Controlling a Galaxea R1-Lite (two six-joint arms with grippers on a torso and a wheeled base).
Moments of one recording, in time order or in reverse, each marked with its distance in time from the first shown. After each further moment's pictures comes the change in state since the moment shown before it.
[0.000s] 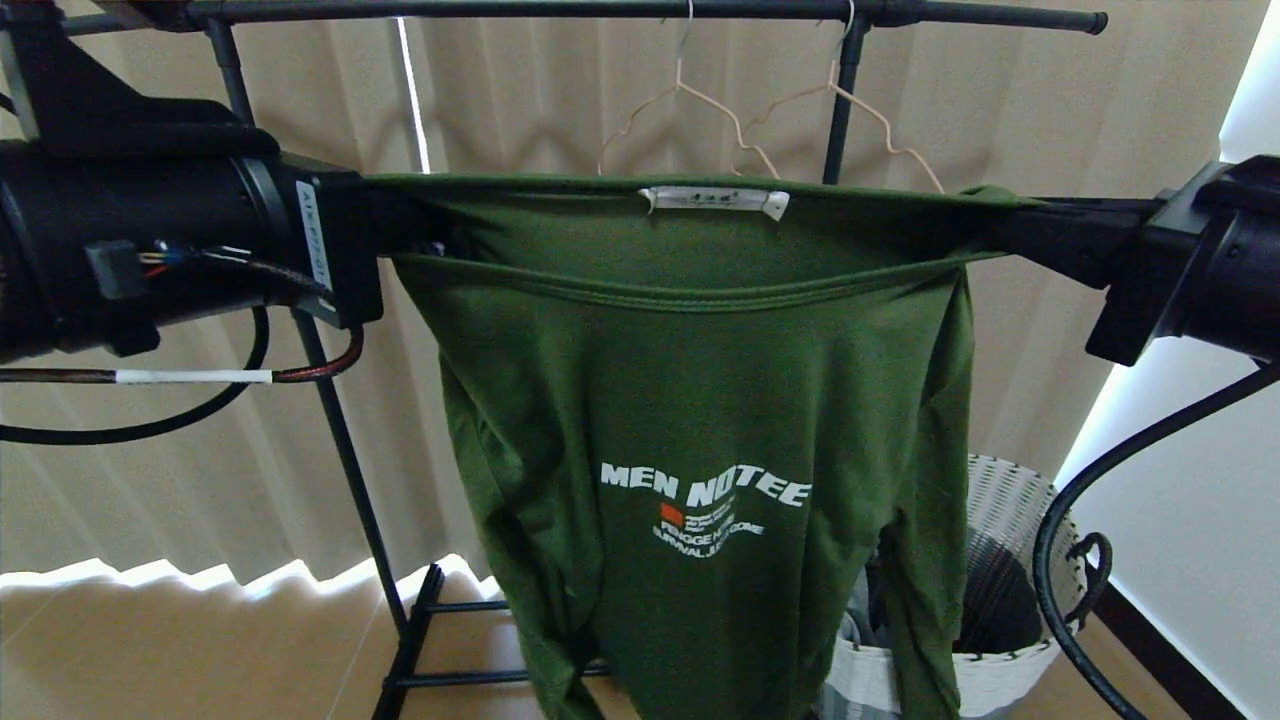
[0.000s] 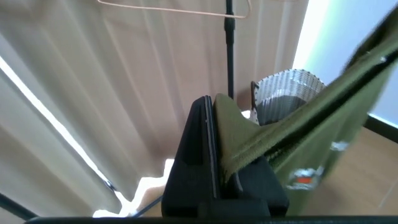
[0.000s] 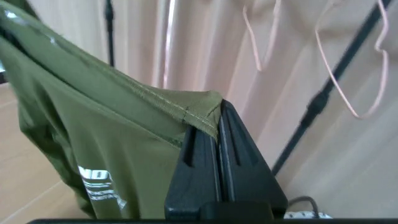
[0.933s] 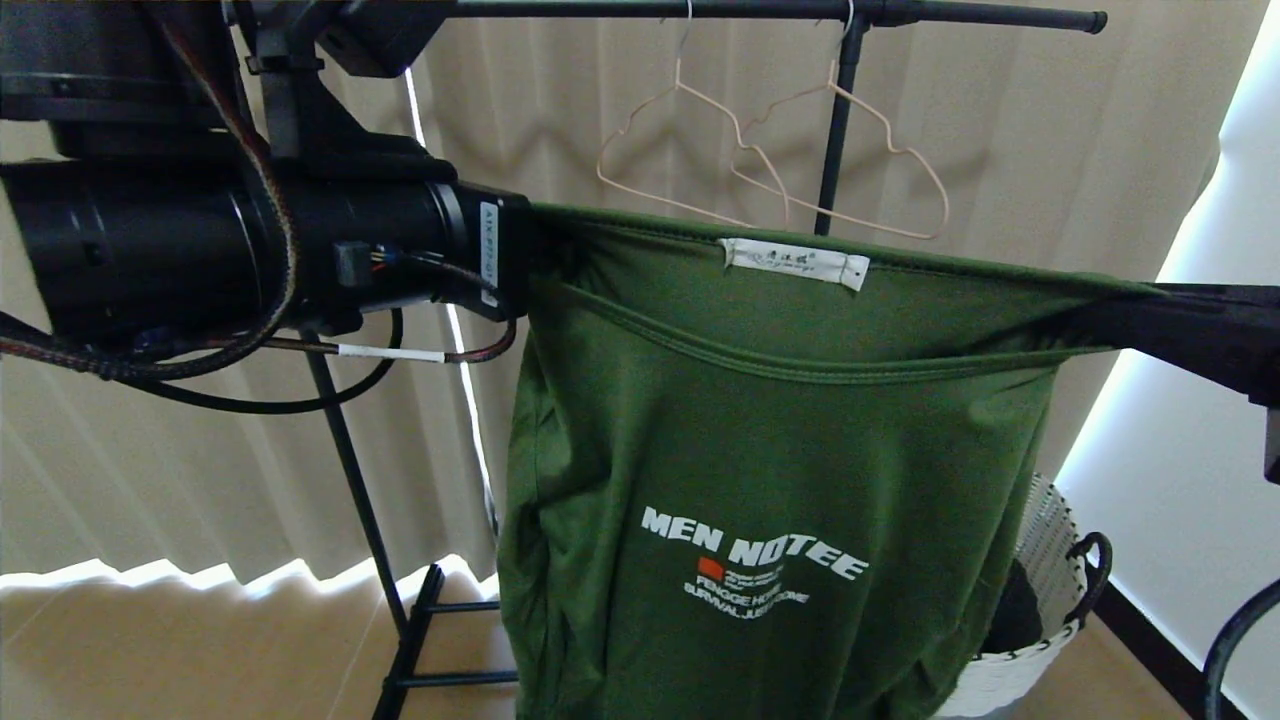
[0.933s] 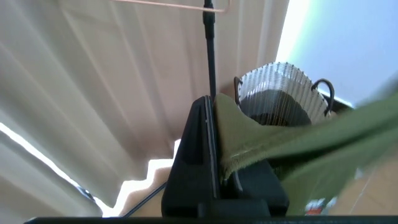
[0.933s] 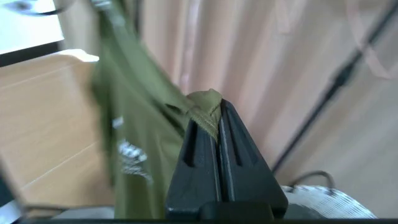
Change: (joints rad) left arm -0.039 0.185 -0.112 -0.029 -0.035 -0.033; right arm -0.033 -0.174 0.092 0.179 0.155 0.003
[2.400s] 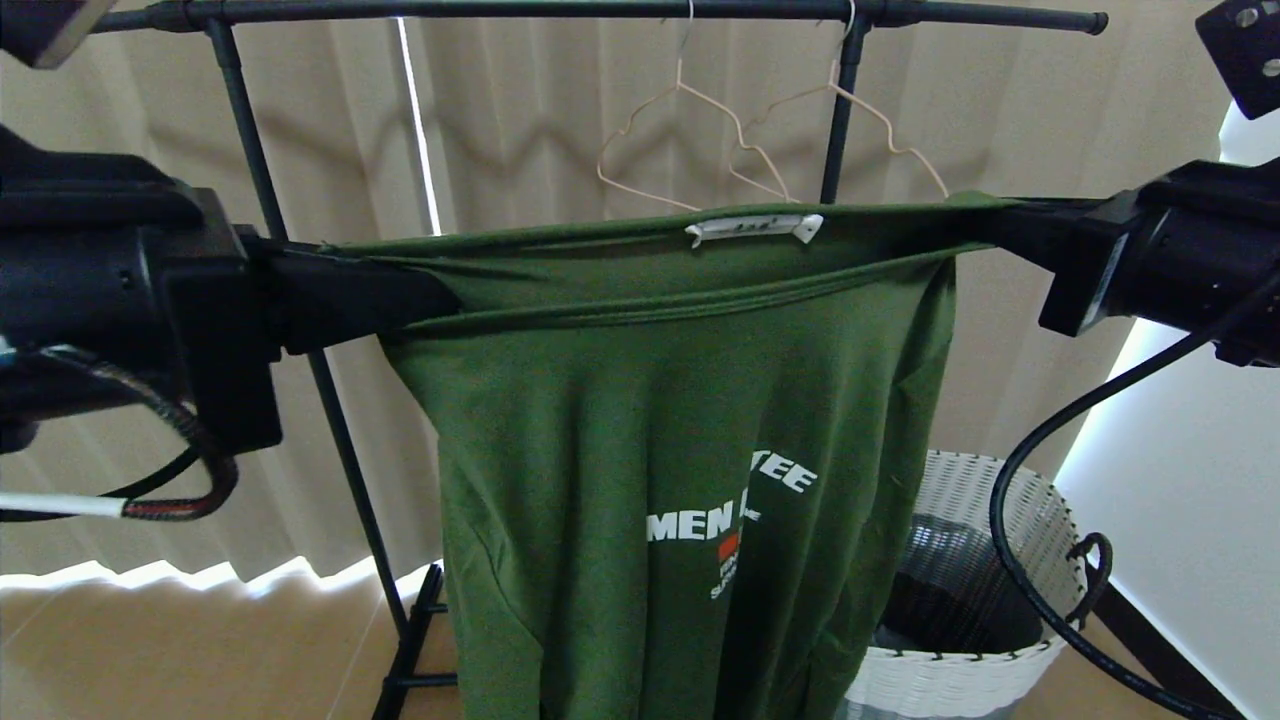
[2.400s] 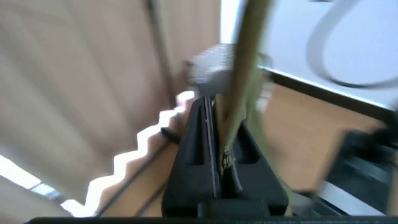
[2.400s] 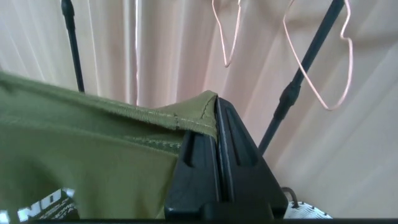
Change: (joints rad) left arm 0.018 -0.276 0.155 0.149 -0.190 0.023; right arm -0.070 0.236 -0.103 -0.227 -0.173 -0.004
